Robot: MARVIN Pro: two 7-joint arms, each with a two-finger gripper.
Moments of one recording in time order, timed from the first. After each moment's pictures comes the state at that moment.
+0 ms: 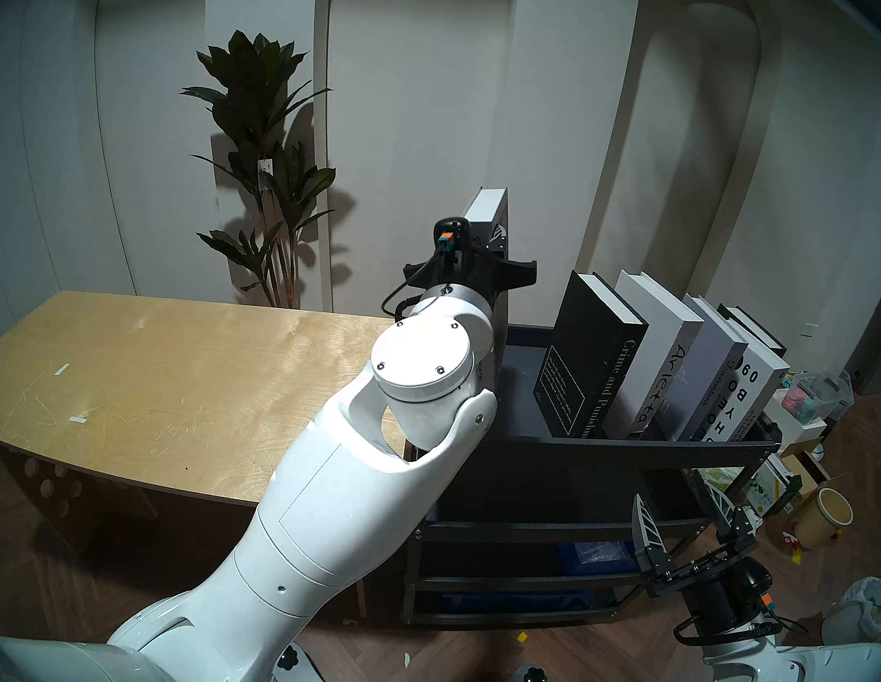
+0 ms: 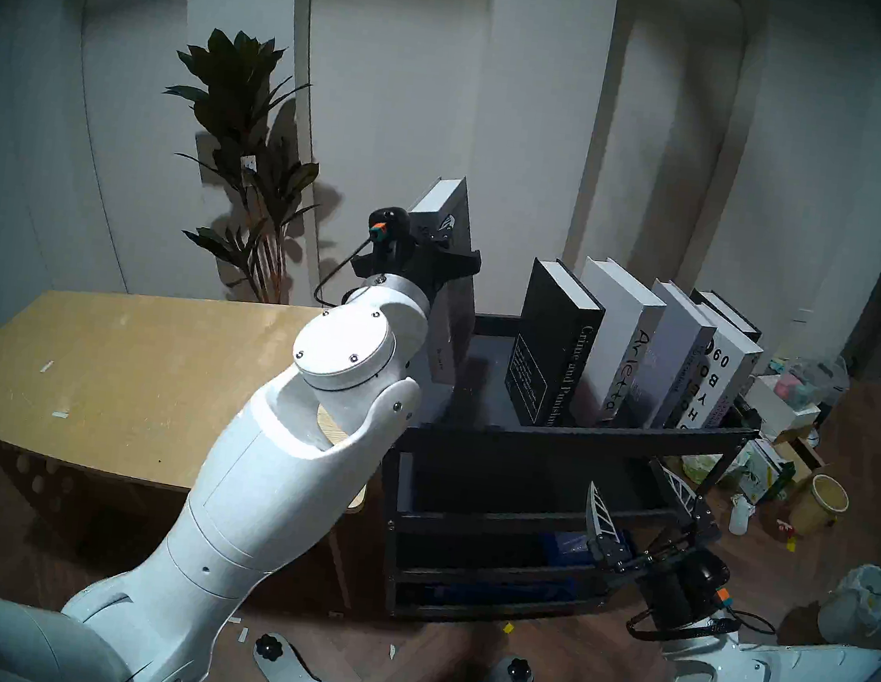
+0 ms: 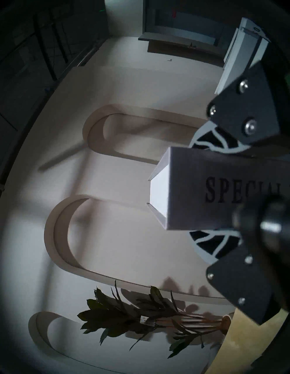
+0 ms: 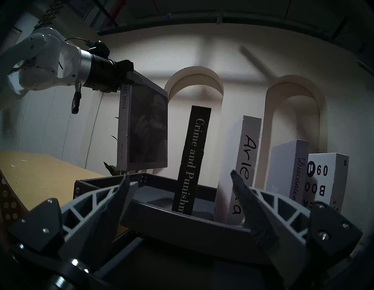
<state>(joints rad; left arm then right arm) 1.18 -1.51 -0.97 -1.86 -0.35 0.28 0.53 -2.17 -0.20 1.08 -1.97 0.22 -0.96 -0.86</state>
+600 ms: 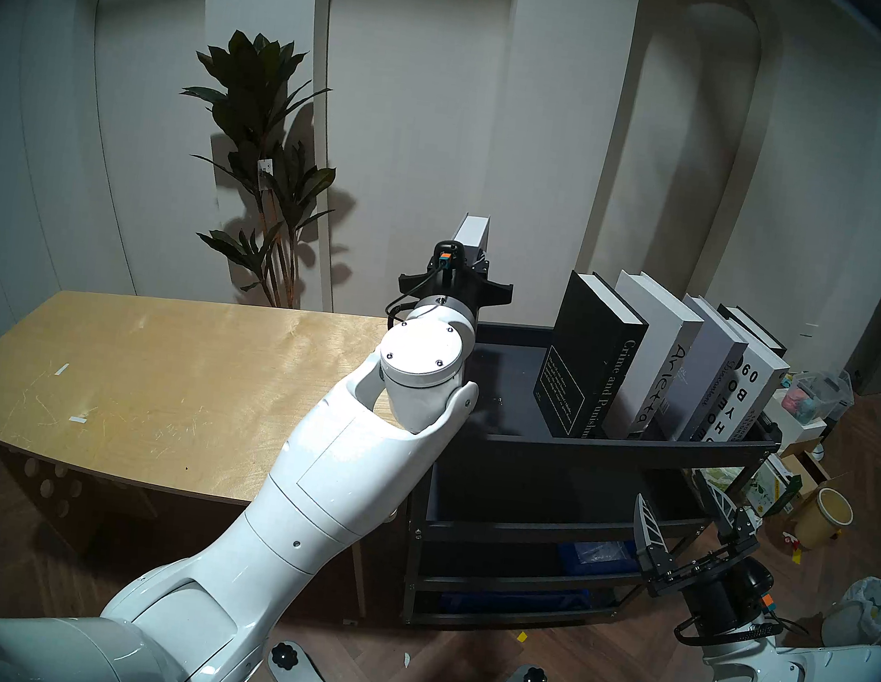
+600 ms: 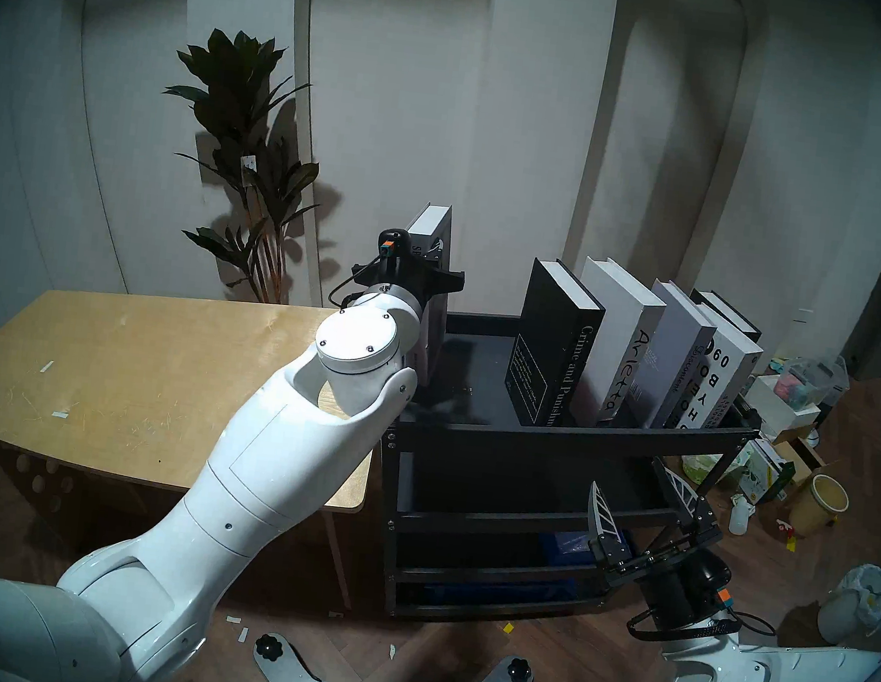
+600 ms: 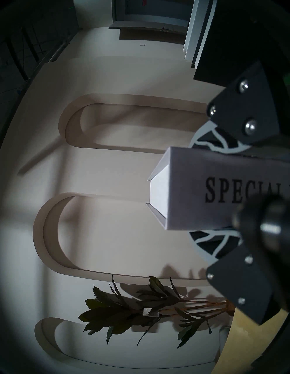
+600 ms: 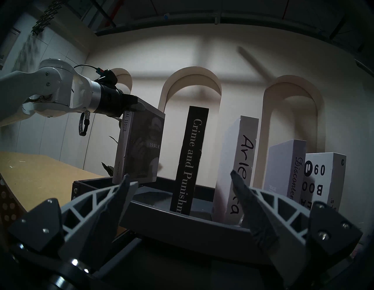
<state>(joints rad) 1.09 -1.51 -1.01 -1.63 -0.33 0.24 0.49 -2.19 -0.21 1.10 -1.97 0.22 -0.96 -0.86</state>
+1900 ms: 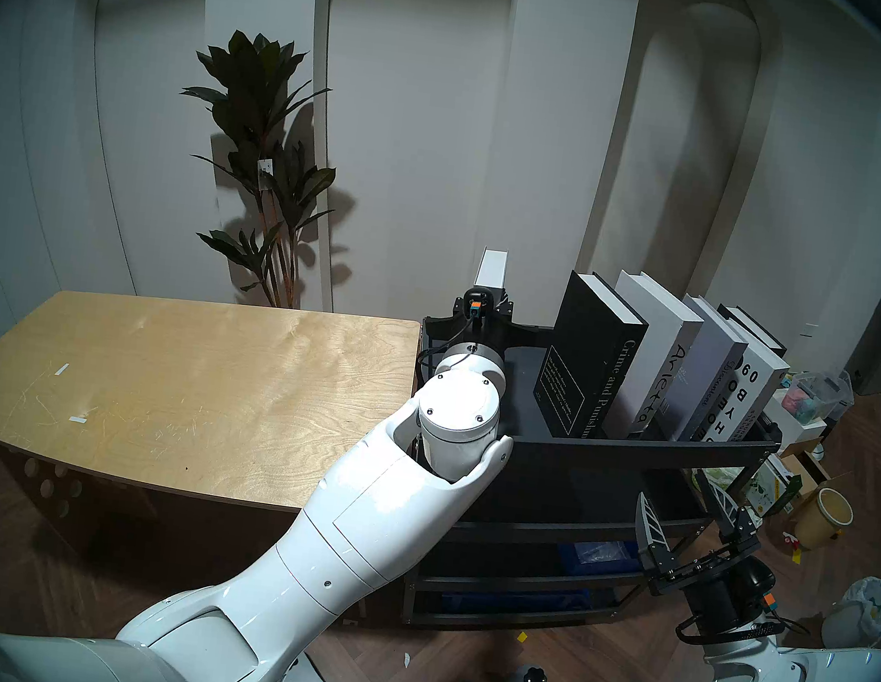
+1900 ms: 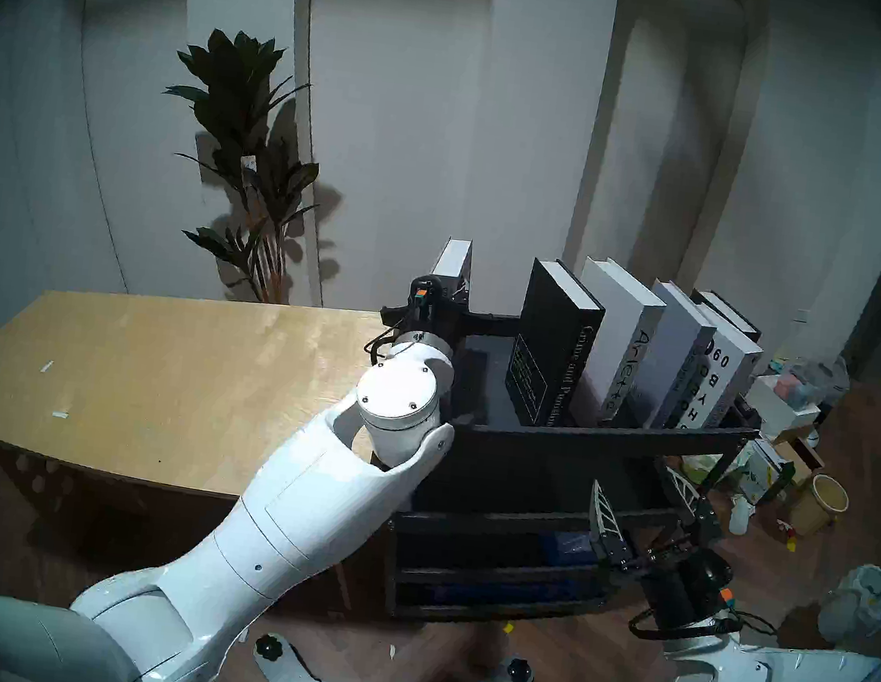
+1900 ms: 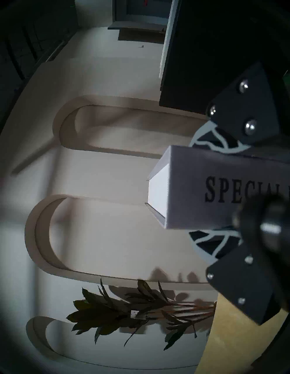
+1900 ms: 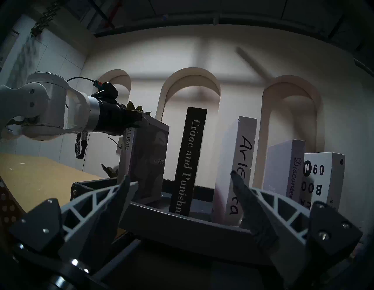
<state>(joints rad) 1.16 -1.56 -0.90 -1.58 -0.29 0.14 0.57 -2.27 -0.25 1.21 -1.97 0.26 -0.96 -0.79</state>
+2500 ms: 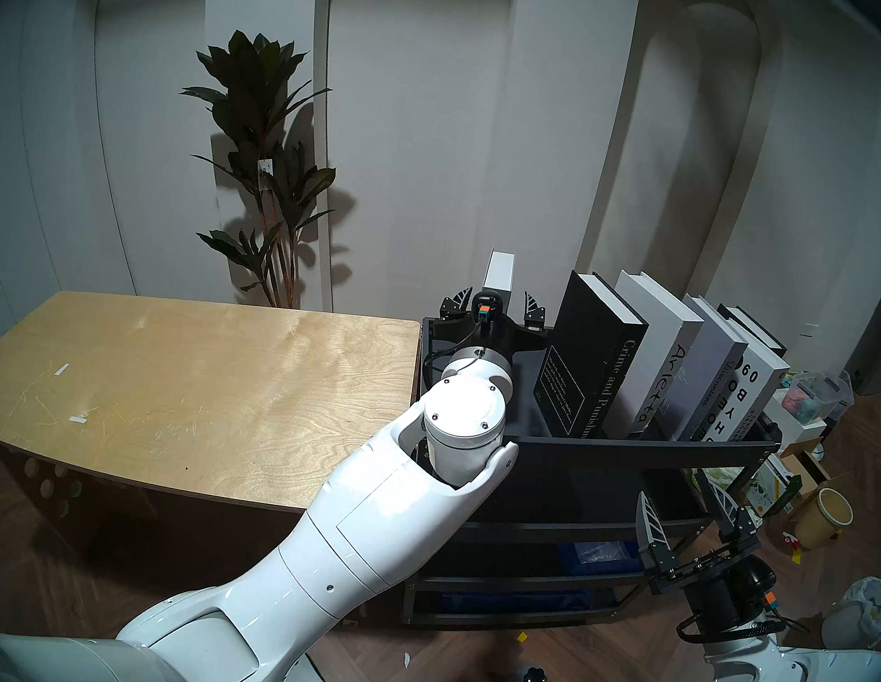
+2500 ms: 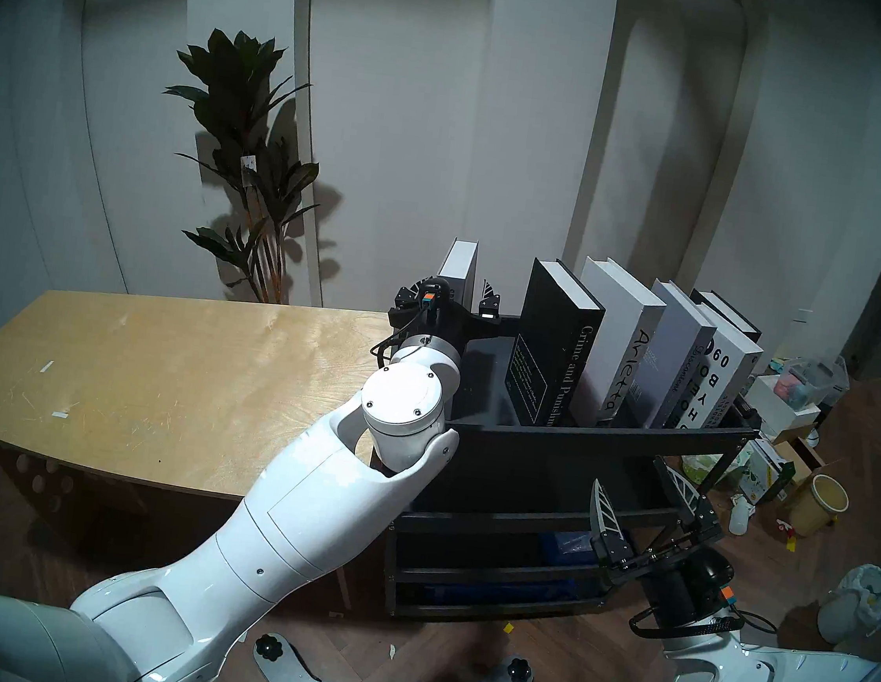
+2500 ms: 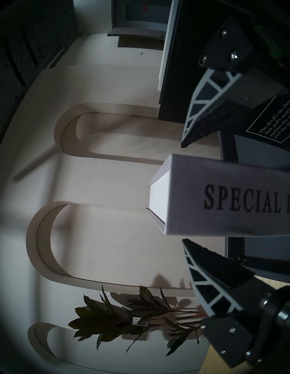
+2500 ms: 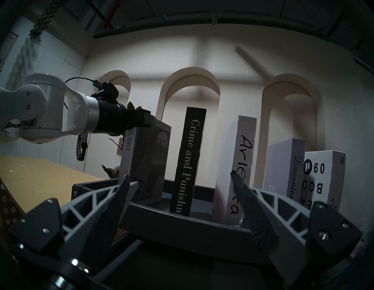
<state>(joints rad) 1.16 -1.56 -0.88 -1.60 -0.29 0.14 0.55 -2.32 -0.29 1.28 -1.97 0.30 -0.96 -0.71</state>
